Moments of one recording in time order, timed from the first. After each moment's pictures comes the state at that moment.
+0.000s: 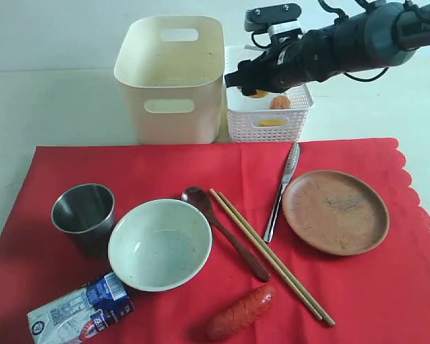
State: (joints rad) left arm -0.10 0.01 0.00 0.03 0.26 0.03; right arm 0.37 2.17 -1.45 -0.08 0.07 0.15
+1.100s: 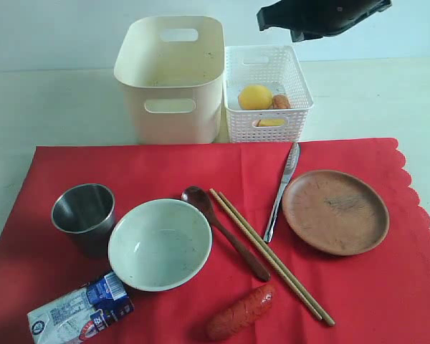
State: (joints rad) left arm -0.10 0.01 0.00 0.03 0.26 0.03; right arm 0.37 1.74 -1.37 -0.08 0.53 0.15
